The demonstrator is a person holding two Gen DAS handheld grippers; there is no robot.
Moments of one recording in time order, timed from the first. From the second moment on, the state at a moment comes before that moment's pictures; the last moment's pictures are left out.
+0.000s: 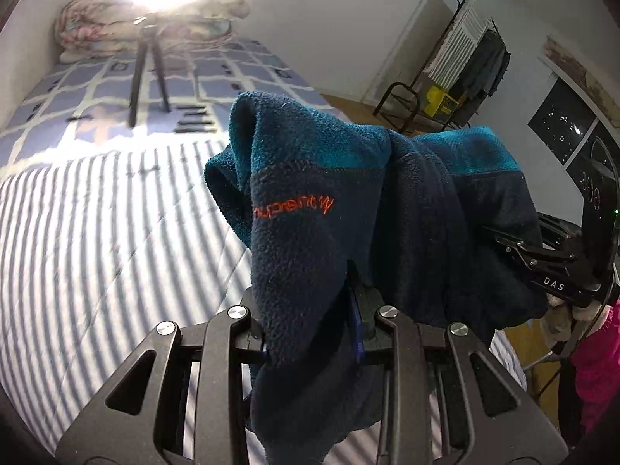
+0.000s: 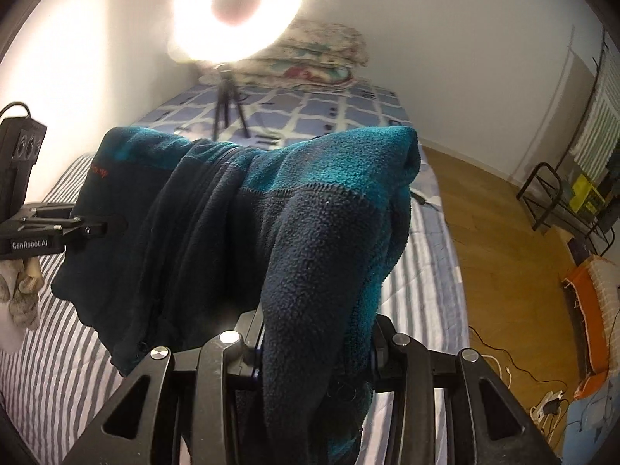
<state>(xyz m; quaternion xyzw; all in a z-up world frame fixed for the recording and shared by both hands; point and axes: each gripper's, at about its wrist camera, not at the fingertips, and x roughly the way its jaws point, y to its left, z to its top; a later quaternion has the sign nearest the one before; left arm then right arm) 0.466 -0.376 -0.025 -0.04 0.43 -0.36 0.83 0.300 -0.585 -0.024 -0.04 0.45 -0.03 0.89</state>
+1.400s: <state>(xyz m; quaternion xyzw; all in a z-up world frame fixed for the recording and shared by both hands) 0.524 -0.448 -0.045 0.04 0.39 -0.26 0.88 0.408 -0.681 -0.076 0.00 0.42 -0.16 0.89</state>
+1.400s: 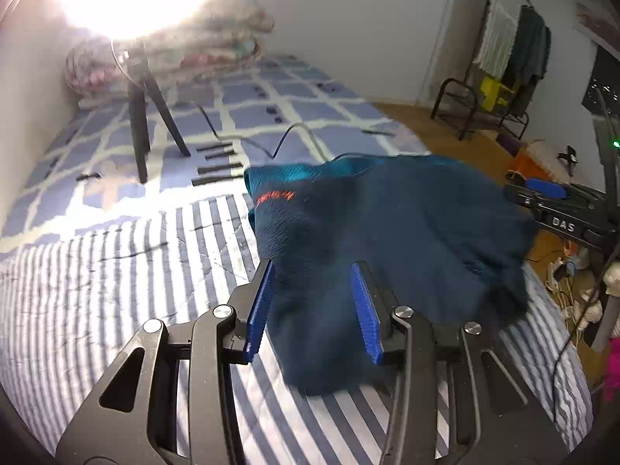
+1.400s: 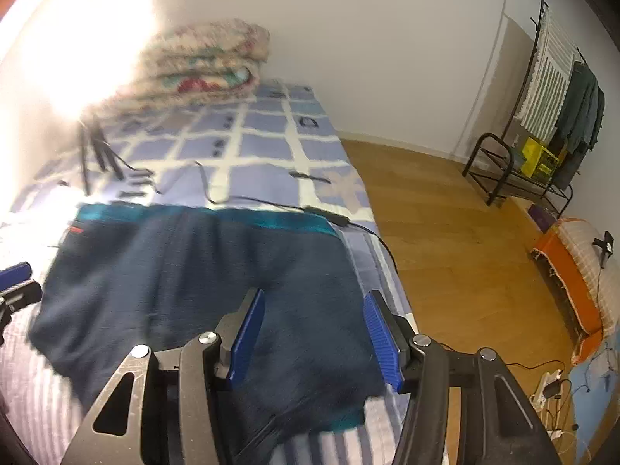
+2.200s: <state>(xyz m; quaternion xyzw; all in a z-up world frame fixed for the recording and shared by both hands) 0.285 -0.328 0.110 0.05 0.29 -0.29 0.91 0.170 -0.528 0.073 0.05 0.34 -0.11 0.93</state>
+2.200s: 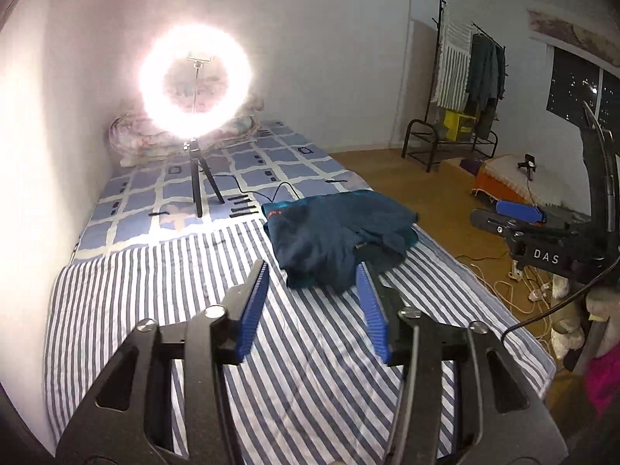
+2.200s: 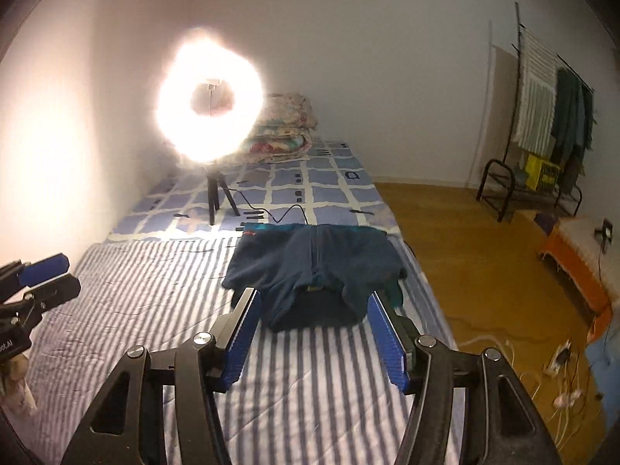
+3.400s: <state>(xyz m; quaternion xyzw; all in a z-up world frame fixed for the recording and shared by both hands) 0.176 -0.281 0.098 0.10 0.26 -0.23 0.93 0.080 -0.483 0.055 0.03 0.28 -0.13 0.95</state>
